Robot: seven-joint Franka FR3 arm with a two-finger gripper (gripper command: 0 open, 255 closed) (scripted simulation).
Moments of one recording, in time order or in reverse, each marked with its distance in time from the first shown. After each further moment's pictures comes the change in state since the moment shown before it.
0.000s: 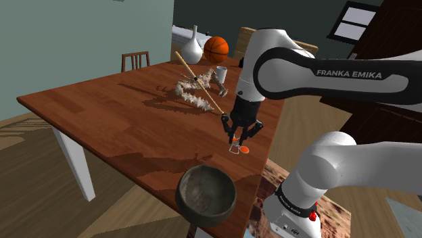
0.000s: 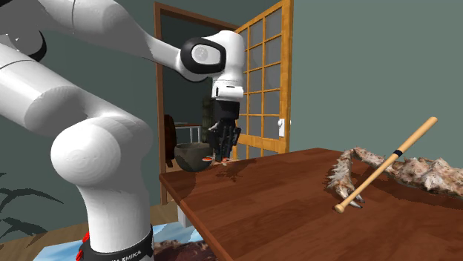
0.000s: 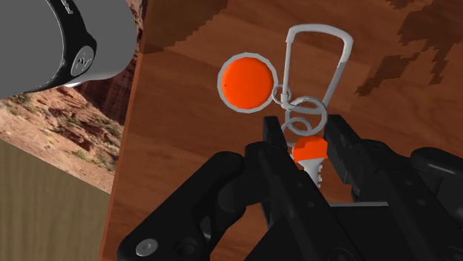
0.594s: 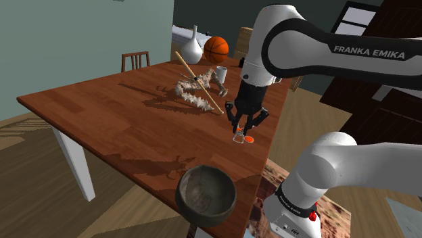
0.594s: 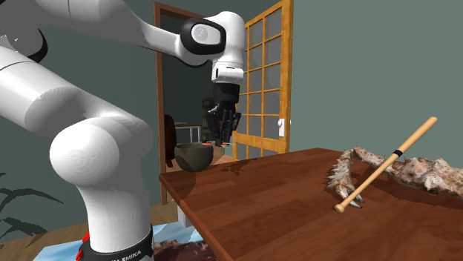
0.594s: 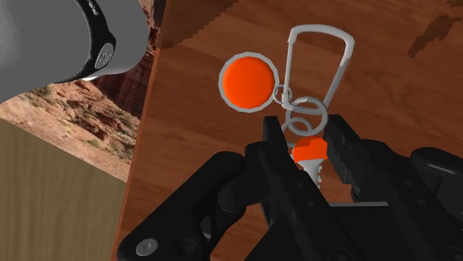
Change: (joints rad) arm -0.017 -0.014 -0.044 0.108 -0.043 -0.121 0.008
